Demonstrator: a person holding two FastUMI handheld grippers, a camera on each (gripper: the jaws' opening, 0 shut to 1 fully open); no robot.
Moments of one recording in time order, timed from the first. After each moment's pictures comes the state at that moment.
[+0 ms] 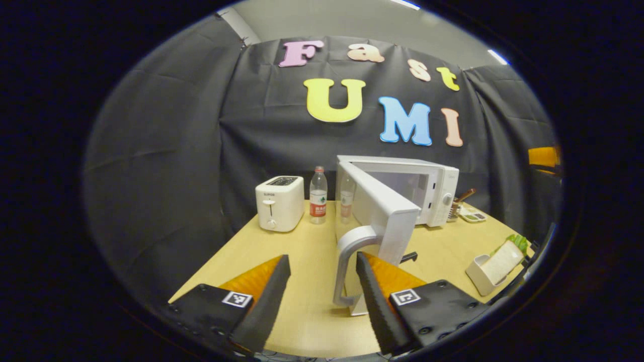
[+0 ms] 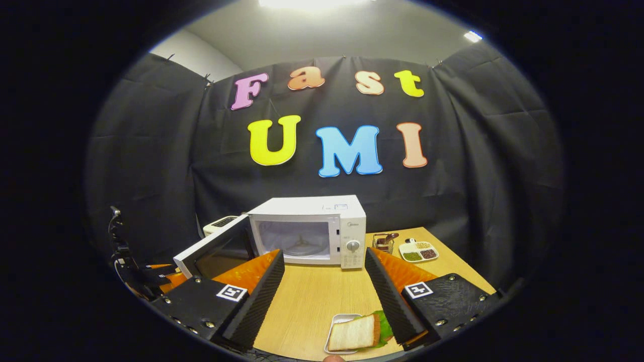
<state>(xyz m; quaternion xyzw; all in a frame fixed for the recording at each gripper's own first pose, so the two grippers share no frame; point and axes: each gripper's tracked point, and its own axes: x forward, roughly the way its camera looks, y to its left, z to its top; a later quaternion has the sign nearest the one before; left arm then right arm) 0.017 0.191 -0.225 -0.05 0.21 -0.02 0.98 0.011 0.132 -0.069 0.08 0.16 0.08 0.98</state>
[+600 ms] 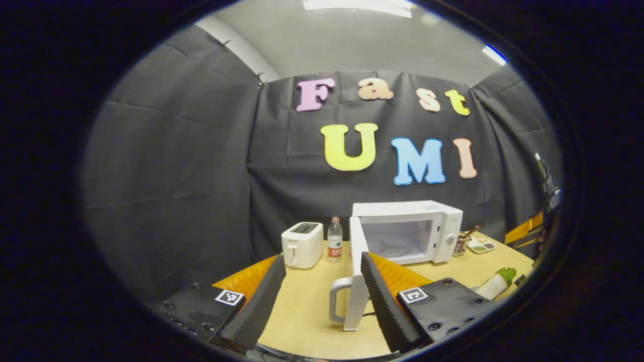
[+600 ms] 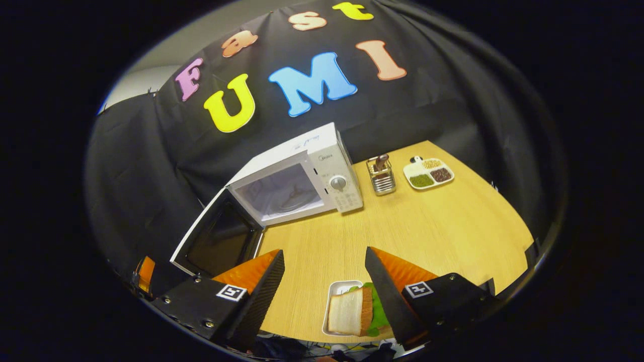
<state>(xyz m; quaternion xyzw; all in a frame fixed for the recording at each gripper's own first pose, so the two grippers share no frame) -0.011 0.169 -0.088 -0.02 0.10 0.05 0.99 0.028 0.080 -0.177 0.25 0.37 0.10 0.89</state>
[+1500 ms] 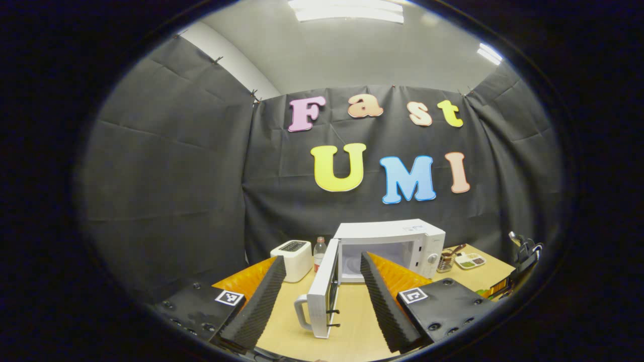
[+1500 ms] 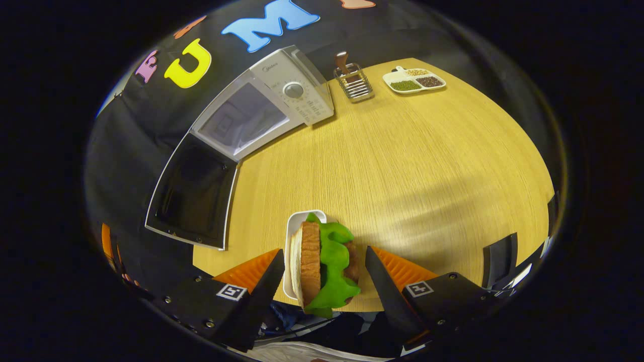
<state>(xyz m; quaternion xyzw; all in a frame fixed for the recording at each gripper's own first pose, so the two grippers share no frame) -0.024 0.099 -0.032 -0.01 0.07 0.06 1.00 -0.044 0.070 -0.293 0.25 0.56 0.14 0.78</state>
